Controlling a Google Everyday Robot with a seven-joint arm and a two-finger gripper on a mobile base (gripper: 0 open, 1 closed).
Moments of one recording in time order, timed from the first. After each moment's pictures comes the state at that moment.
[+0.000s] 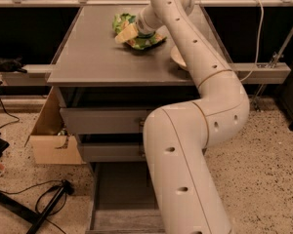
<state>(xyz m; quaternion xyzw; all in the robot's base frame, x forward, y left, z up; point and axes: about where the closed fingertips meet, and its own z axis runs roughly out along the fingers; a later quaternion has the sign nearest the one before) 0.934 0.040 0.840 -0.34 0.84 0.12 0.42</state>
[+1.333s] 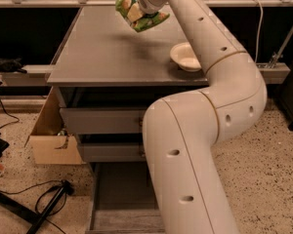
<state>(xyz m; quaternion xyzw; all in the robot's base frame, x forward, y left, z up) 0.912 0.024 0.921 -0.37 0.82 0.04 0.43</state>
